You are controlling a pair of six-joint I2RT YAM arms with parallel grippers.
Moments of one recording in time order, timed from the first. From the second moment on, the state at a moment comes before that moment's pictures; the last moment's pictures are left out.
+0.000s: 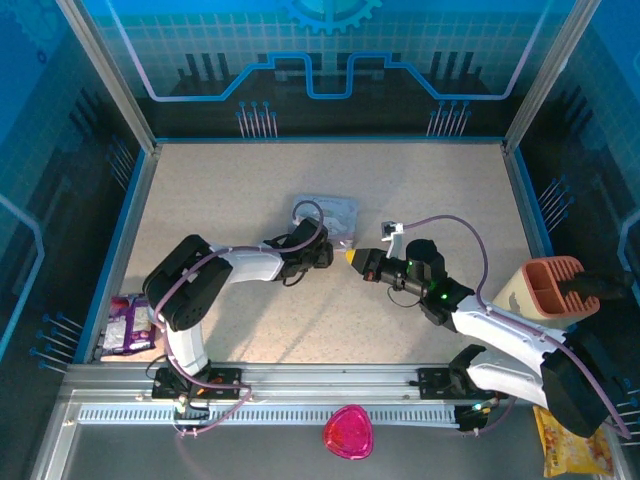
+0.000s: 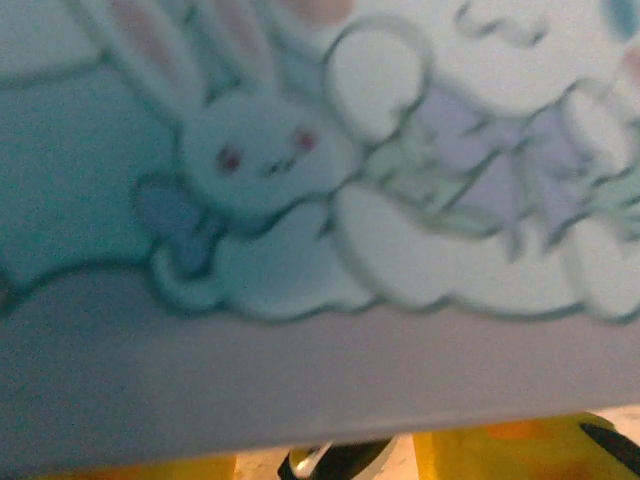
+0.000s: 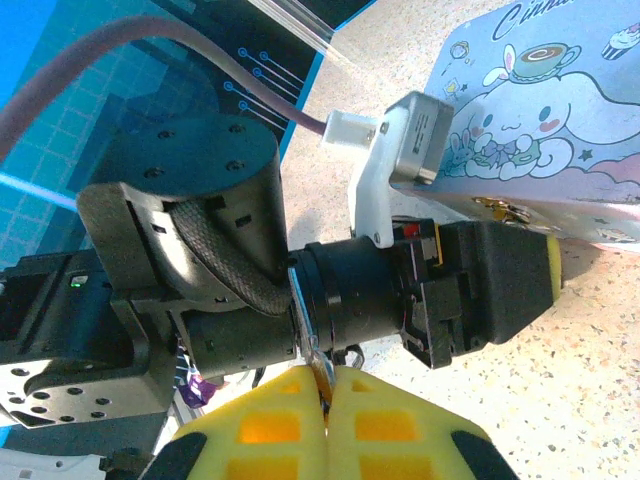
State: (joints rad) left arm -0.66 1.83 0.93 0.00 -0.14 -0.66; right arm 0.63 1.07 0.44 0.35 -0.30 0.87
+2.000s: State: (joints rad) left arm -0.64 1.68 0.95 -0.11 0.18 -1.22; right arm 0.74 1.49 0.34 0.61 -0.11 0.74
